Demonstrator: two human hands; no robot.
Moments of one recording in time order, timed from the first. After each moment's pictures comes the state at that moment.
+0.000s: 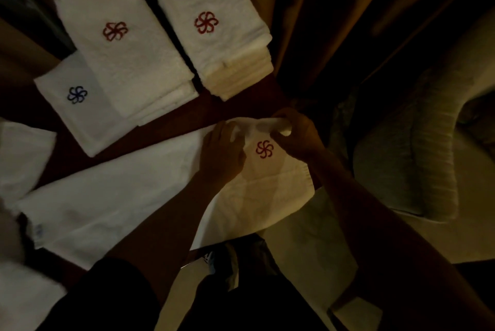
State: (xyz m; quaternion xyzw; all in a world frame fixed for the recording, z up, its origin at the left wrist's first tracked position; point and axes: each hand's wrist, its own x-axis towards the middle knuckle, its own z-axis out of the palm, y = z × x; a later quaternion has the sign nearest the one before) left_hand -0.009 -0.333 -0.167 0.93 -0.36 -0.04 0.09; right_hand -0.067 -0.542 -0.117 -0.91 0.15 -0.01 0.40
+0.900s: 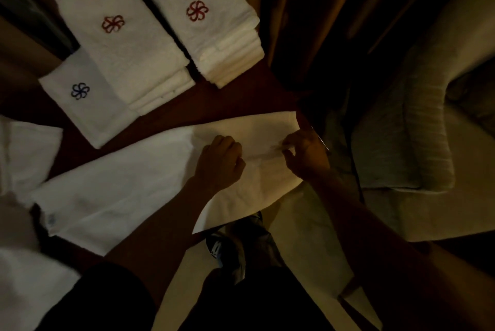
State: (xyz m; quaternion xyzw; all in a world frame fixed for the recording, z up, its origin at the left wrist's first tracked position) left_hand -0.054 -0.296 -0.159 0.89 -0.43 -0.06 0.16; right_hand -0.165 -0.512 -0.138 -0.94 0.22 0.04 0.25
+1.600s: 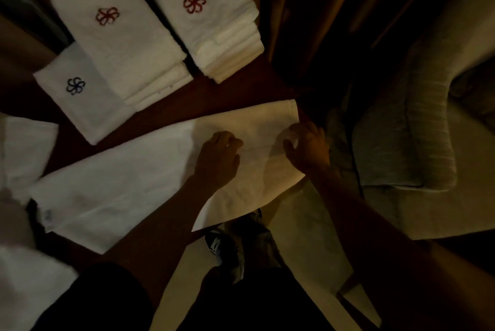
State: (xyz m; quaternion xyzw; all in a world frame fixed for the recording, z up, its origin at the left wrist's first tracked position) left_hand -0.057 -0.300 -0.160 0.91 -0.39 -0.11 0.12; right_hand -0.157 -0.515 -0.138 -0.90 0.32 0.07 0.27
